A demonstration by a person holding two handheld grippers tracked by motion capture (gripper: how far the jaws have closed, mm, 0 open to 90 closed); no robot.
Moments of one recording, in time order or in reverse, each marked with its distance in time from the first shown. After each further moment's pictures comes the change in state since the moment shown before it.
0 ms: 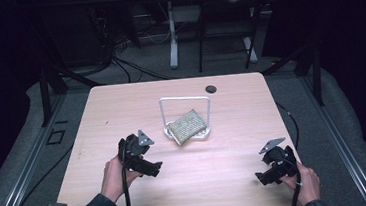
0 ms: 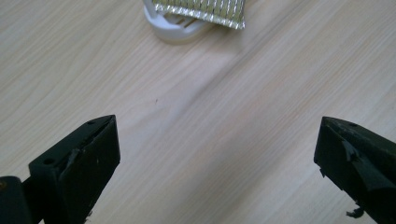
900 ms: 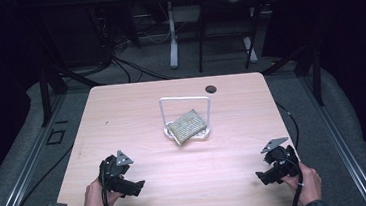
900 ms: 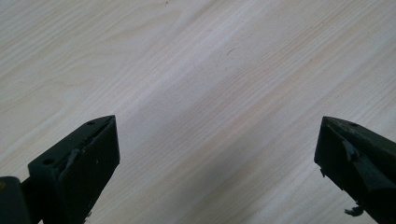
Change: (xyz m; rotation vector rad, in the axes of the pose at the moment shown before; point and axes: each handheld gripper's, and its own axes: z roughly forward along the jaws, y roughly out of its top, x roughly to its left) left arm 0.011 -0.072 -0.004 0.048 -0.022 -0.105; right arm -0.001 0.000 -0.008 -0.033 0.006 0.000
